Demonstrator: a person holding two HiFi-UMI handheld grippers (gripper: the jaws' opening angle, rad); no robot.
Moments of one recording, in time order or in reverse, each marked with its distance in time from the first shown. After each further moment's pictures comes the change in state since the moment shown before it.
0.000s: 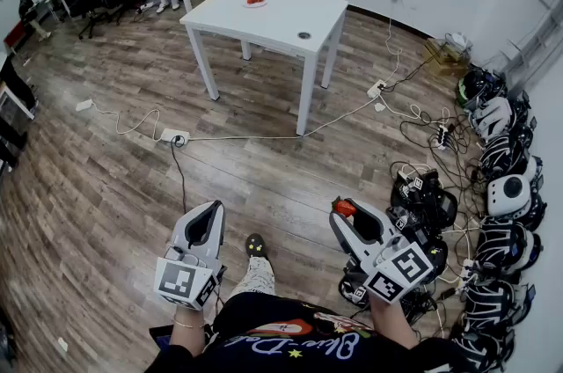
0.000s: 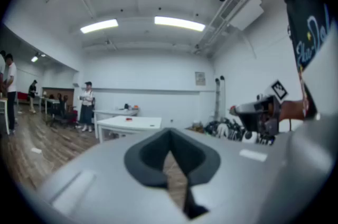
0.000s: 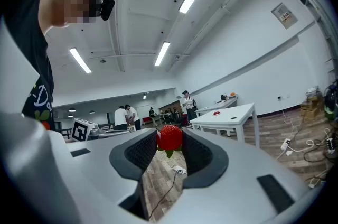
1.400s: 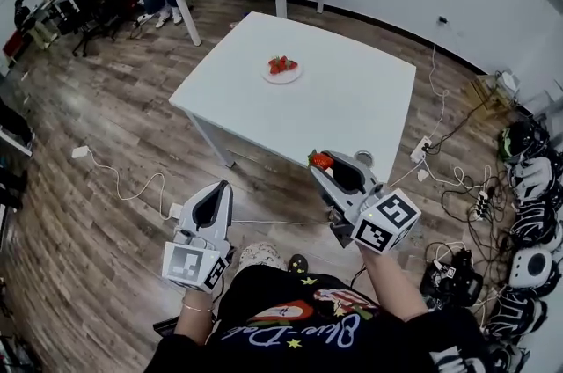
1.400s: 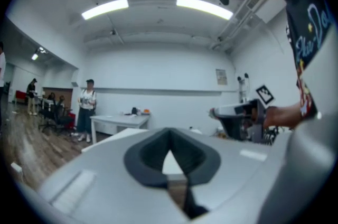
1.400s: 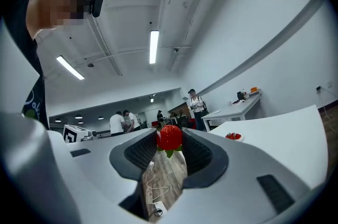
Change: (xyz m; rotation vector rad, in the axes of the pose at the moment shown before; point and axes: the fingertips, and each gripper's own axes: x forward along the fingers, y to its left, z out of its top) left arm 0.546 0.436 0.031 0.005 -0.013 0.030; right arm 0.651 -0.373 0.106 0.064 -0.031 0.148
